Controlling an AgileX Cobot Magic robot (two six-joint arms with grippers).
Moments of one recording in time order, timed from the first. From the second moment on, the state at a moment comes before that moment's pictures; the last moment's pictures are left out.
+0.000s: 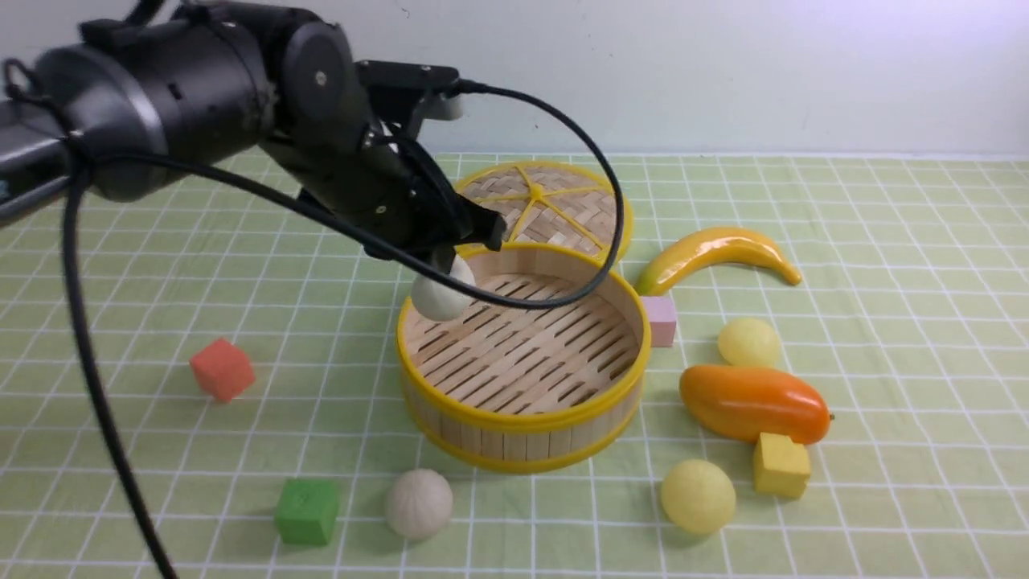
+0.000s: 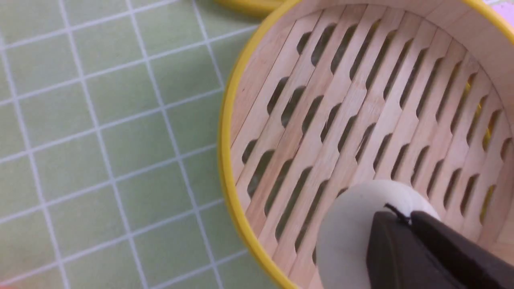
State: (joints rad) right arm 0.04 -0.01 0.02 -0.12 0.39 0.27; left arm -0.43 1.87 -1.62 -0.07 0.78 -0.06
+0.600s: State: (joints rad) right arm 0.04 -0.01 0.02 -0.12 0.39 0.27; left arm -0.43 2.09 -1.90 -0.01 0.94 -0.06
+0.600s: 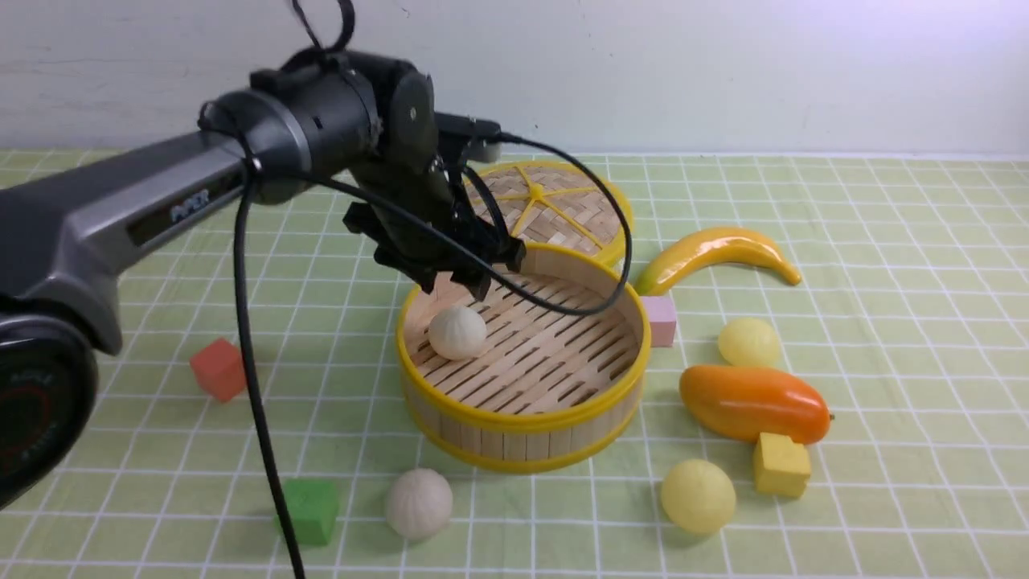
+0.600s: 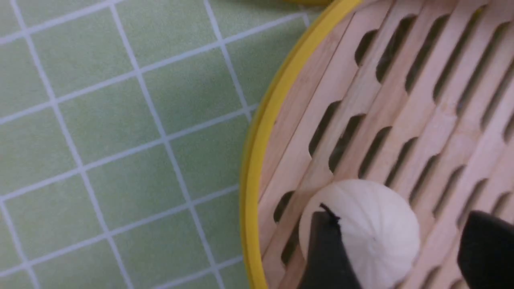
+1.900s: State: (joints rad) right arm 0.04 -0.01 0.02 -0.12 0.39 0.27; left arm -0.53 1.86 -1.26 -0.04 0.84 -0.05
